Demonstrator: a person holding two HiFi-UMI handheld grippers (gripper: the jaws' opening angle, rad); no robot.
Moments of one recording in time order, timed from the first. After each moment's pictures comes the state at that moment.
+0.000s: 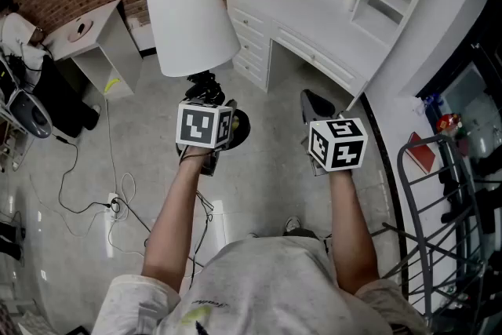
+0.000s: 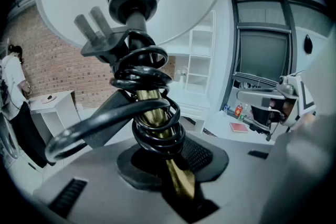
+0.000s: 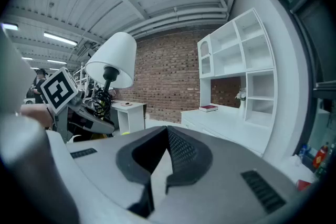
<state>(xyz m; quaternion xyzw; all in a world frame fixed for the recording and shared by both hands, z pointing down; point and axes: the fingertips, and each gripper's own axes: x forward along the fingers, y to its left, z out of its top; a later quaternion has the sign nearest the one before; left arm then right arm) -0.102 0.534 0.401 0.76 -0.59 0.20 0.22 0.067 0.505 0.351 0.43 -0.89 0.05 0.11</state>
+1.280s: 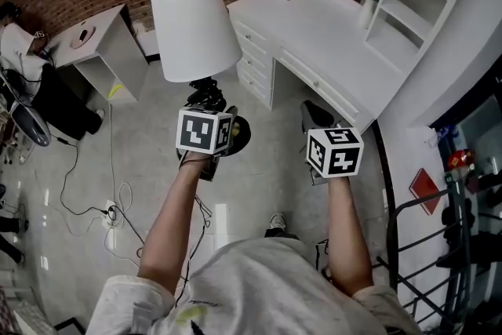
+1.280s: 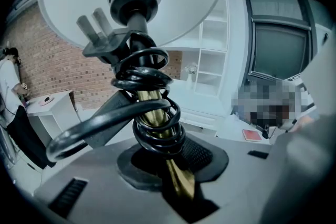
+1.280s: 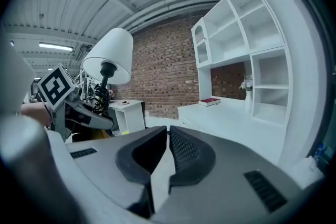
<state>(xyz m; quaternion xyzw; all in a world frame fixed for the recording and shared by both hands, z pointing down) -0.072 0.374 0.407 0.73 -0.61 0.21 0.23 0.097 0.329 0.383 0.40 -0.90 0.09 0.12</state>
